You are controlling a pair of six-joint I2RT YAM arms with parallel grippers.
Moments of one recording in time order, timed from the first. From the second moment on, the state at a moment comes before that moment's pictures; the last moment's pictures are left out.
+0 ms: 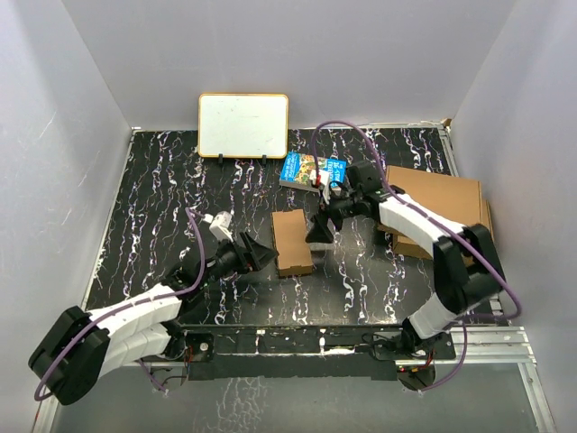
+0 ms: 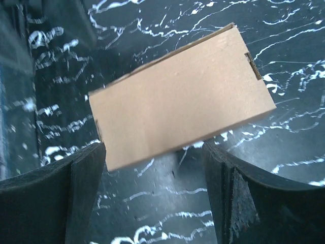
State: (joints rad) left arm -0.67 0.97 0.23 0.46 0.17 -0.85; right arm 0.39 1.53 1.01 -0.36 -0.87 -0.51
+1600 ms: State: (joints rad) left arm -0.66 1.40 0.37 0.72 0.18 -1.01; right arm 0.23 1.89 1.06 -0.20 -1.00 0.02
